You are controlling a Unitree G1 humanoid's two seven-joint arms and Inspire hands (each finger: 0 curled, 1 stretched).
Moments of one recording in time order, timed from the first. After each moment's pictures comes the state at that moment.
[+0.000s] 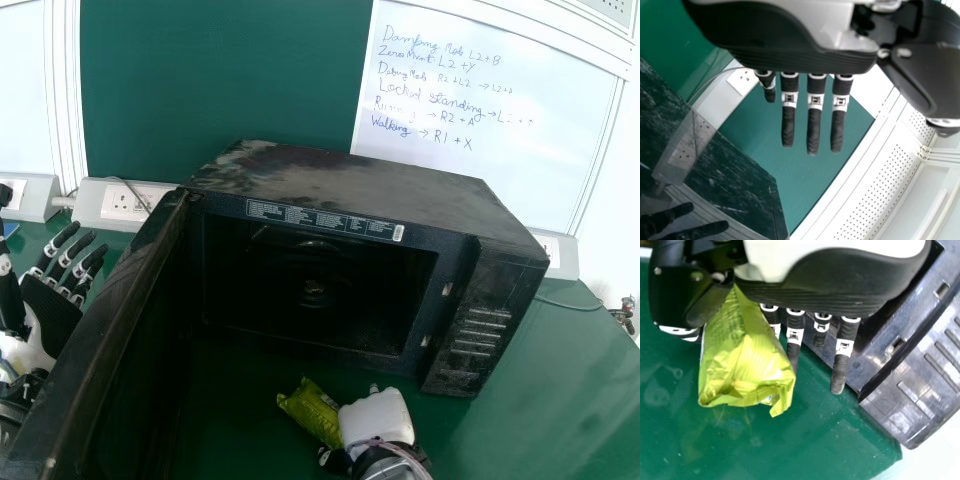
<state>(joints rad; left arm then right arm) 0.13 0.23 0.46 -0.63 -0.97 0.37 0.13 -0.04 -0.26 0.47 -0.54 -1.92 -0.02 1.12</state>
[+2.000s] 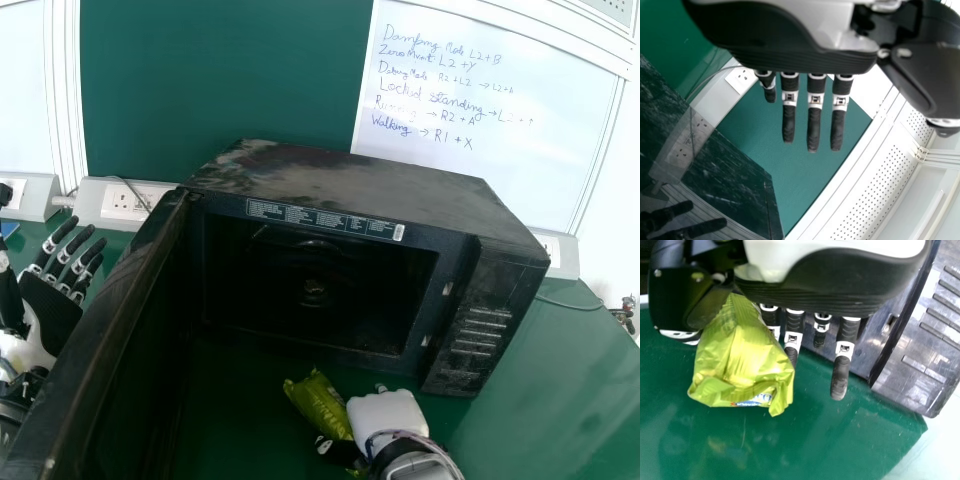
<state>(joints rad) 0.13 0.23 0.45 -0.66 -0.98 0.38 0.18 -0.01 -0.18 0.33 -0.61 -1.74 0.05 1.11</state>
